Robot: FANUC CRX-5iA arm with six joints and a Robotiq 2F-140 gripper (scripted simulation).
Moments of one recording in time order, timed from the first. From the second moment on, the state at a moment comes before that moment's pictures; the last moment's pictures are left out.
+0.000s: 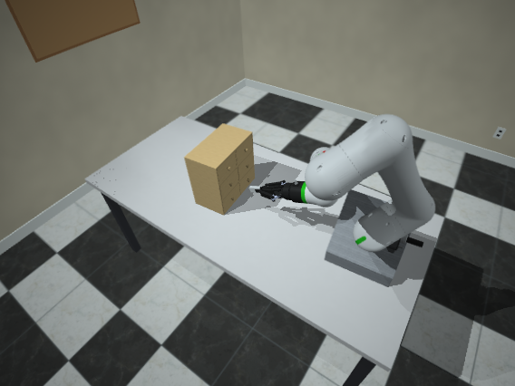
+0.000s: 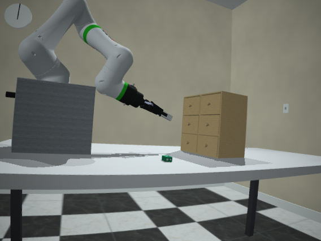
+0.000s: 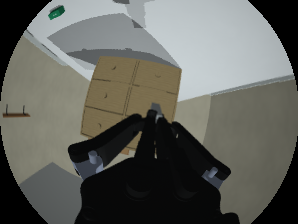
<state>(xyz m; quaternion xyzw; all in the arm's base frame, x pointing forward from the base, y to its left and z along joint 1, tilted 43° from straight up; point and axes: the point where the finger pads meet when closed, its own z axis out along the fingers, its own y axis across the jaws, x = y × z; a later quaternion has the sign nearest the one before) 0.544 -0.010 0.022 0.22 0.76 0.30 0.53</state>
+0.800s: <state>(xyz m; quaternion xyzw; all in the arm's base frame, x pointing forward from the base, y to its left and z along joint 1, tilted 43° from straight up) 0.525 -0.021 0.033 0.19 0.81 0.32 0.45</state>
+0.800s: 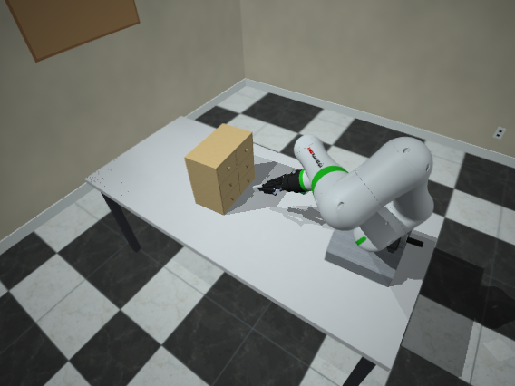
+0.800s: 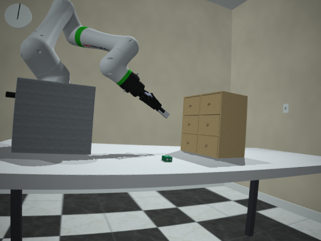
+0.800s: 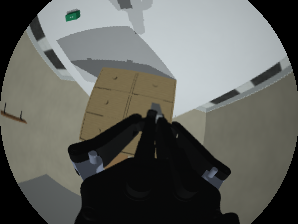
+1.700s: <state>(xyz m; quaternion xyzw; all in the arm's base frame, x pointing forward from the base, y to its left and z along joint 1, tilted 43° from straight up) 0.463 -0.060 0.077 0.06 0.92 0.37 0.13</state>
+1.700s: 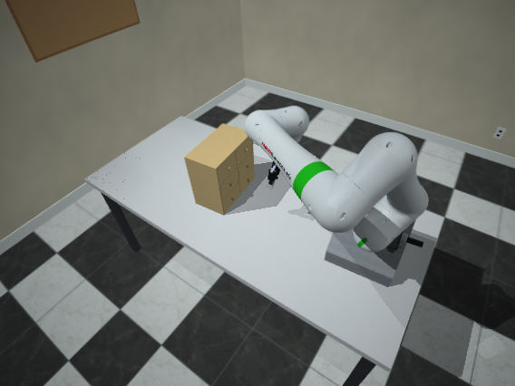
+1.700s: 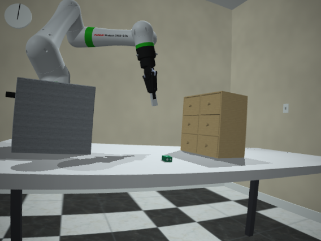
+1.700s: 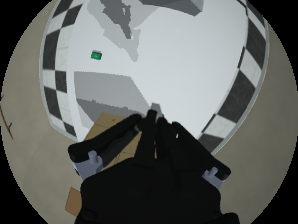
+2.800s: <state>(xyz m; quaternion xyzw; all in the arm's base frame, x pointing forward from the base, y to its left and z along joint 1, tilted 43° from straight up) 0.440 -0.076 0.093 0.01 0.93 0.37 0.01</state>
